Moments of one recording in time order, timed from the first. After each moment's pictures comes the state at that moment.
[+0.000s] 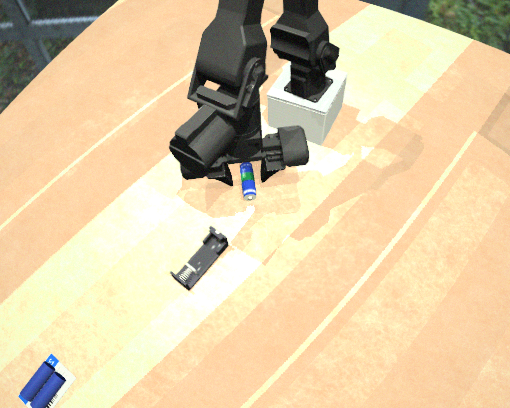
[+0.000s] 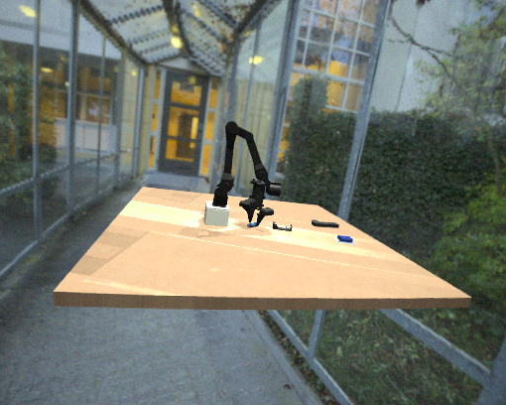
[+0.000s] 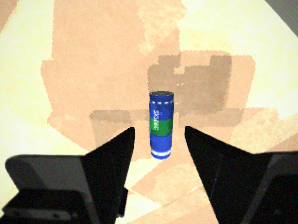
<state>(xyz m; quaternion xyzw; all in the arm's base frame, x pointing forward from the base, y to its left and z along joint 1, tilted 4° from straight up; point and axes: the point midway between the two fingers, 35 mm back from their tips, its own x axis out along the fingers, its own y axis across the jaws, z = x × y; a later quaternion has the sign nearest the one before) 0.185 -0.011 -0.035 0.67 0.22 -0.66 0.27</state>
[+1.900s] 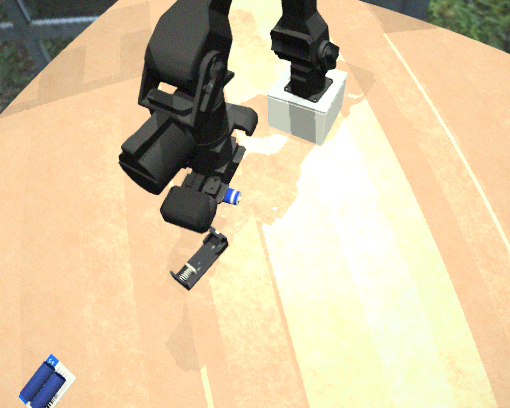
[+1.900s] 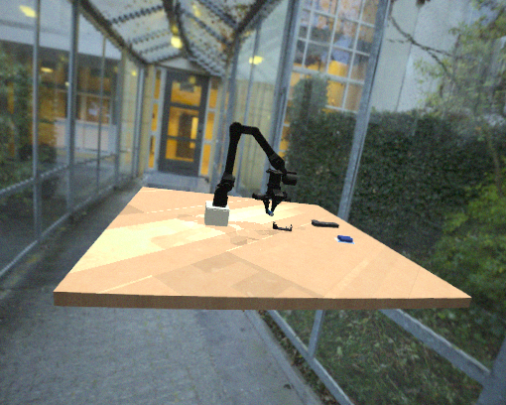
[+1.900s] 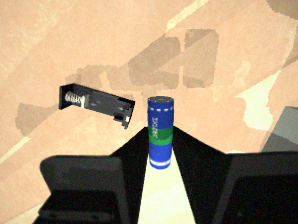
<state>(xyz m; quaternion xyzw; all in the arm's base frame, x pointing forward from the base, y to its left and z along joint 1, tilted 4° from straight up) 0.253 -0.003 0.029 0.43 0.53 -0.44 0.58</state>
